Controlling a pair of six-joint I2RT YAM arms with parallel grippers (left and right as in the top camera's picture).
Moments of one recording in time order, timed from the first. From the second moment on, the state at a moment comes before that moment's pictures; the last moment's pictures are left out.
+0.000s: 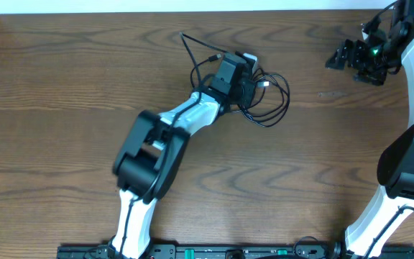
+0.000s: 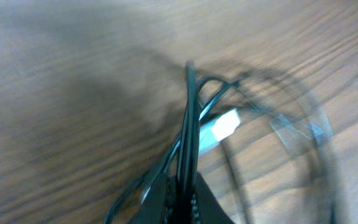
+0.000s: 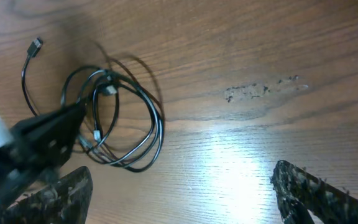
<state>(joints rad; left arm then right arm) -0.53 2.17 1.41 -0.01 0.18 -0.16 -0.19 2.05 1.93 -1.21 -0.42 0.12</state>
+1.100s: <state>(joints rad) -0.37 1.63 1.41 -0.46 0.58 -0.42 -0.01 2.05 1.92 -1.40 -0.87 -0.40</state>
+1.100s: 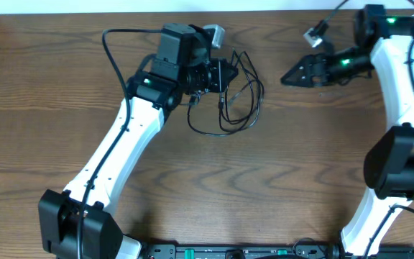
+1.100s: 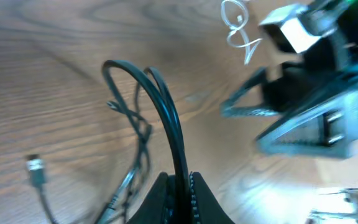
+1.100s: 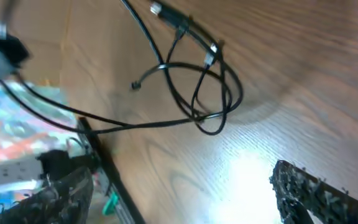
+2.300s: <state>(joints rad) -0.15 1.29 1.41 -0.39 0.62 -0.49 0.16 2.05 1.62 -0.96 -0.07 0.42</state>
